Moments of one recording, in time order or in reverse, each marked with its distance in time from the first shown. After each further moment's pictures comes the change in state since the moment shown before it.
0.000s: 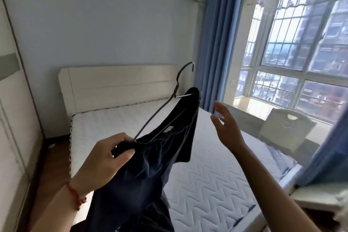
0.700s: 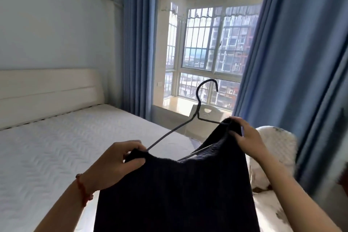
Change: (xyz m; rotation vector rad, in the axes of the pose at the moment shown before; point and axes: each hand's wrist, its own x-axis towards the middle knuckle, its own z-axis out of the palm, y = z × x) left_hand 0.099 0.093 0.279 -0.221 -0.499 0.321; right_hand -0.042 0.188 -0.323 -0.449 0.178 0.301
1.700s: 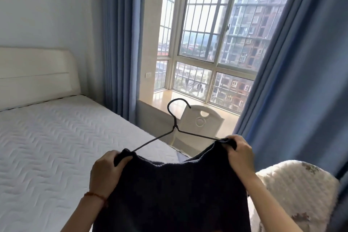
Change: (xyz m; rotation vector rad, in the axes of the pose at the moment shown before) left_hand 0.384 -0.309 0.197 0.255 0.510 -0.444; right_hand 0.346 0.277 0.140 -0.002 0.144 0.146
